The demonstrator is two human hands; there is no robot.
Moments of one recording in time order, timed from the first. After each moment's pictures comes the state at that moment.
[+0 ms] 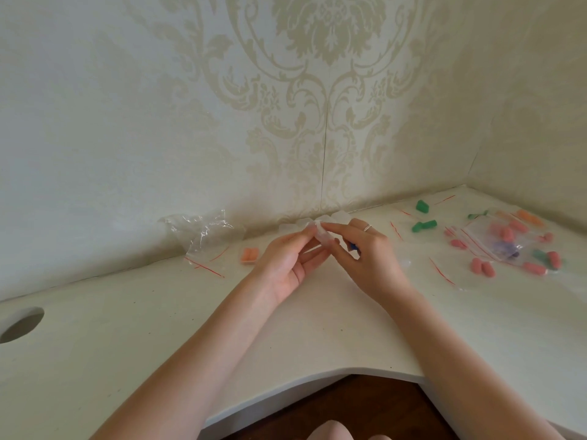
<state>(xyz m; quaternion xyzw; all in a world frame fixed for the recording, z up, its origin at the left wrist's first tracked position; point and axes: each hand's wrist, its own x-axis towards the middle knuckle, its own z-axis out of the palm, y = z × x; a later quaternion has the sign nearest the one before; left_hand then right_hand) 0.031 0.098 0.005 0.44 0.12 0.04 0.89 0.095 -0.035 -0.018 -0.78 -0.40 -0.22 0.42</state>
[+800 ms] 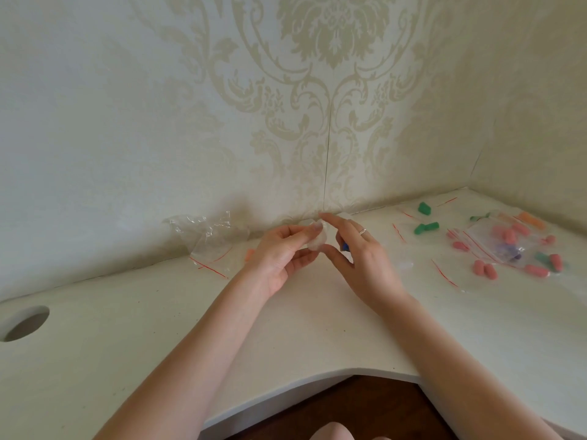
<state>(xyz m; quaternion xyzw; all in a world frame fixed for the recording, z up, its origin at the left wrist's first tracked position) 0.032 0.113 0.008 0.58 0.11 0.07 0.80 0.089 -0.027 -0.024 -0.78 -0.42 -0.24 0.39</state>
